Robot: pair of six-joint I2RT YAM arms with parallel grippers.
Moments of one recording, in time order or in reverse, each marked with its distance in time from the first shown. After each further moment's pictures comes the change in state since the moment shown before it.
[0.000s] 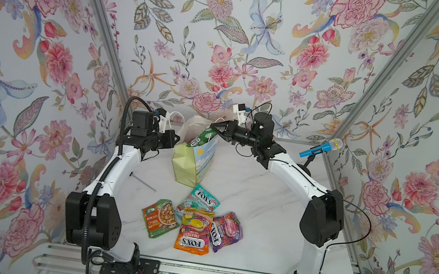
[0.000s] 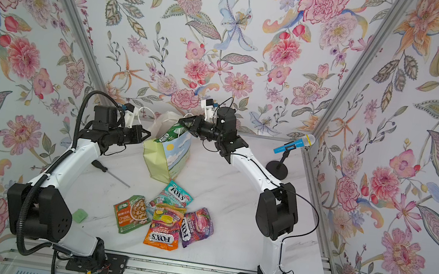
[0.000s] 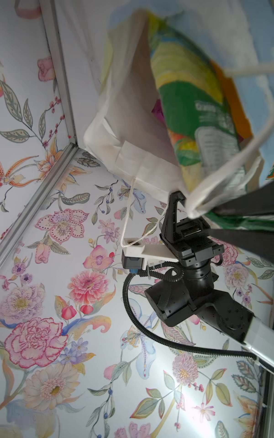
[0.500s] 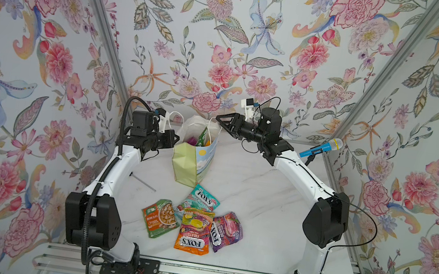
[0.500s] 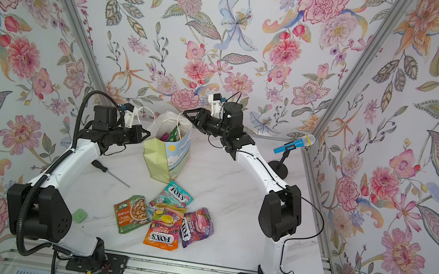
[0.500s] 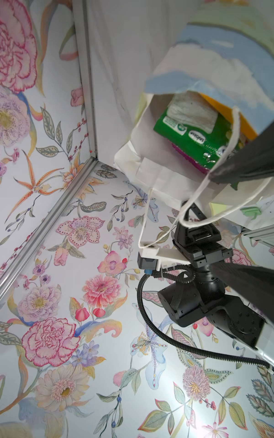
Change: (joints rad) left arm 0.000 -0.002 0.000 0.000 -0.011 0.000; right arm -0.032 -0.055 -0.011 -0.085 0.059 -0.071
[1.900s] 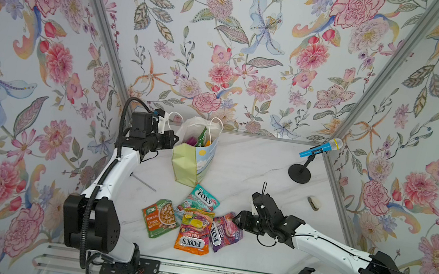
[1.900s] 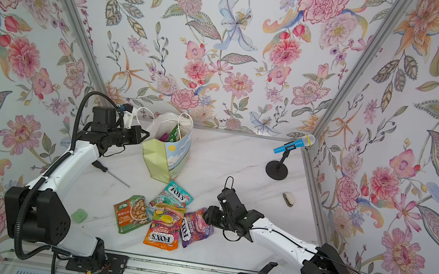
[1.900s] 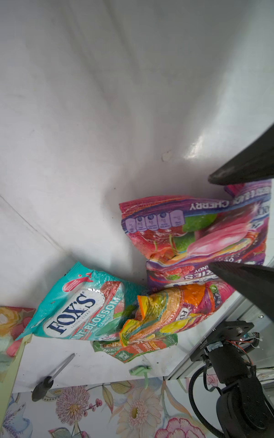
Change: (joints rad) left arm 0.000 -0.027 -0.025 0.011 -0.011 -0.005; right arm 0.255 -0.662 -1.168 -0.279 0.453 -0.055
